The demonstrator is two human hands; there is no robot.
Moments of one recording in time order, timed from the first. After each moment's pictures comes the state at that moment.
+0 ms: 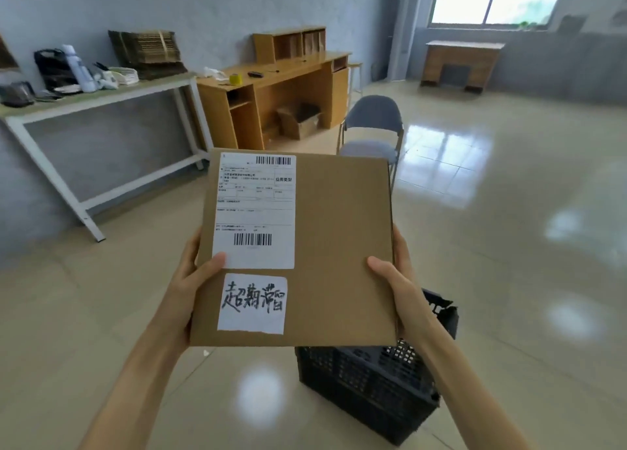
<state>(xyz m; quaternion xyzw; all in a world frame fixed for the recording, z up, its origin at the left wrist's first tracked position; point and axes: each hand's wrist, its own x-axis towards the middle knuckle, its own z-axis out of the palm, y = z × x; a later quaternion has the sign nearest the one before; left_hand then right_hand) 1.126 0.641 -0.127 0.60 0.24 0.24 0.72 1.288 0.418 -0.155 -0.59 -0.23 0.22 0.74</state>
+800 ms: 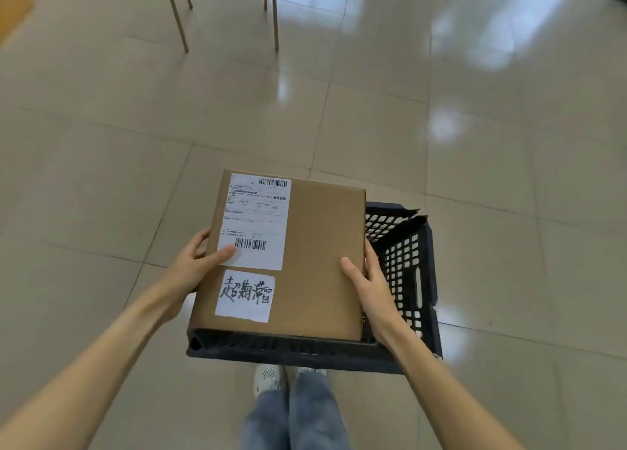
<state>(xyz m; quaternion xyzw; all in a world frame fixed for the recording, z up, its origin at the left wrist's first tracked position) 1.512 0.740 -0.476 0.69 0.27 -0.22 0.63 1.519 0.456 -0.511 -0.69 0.18 0.23 0.66</state>
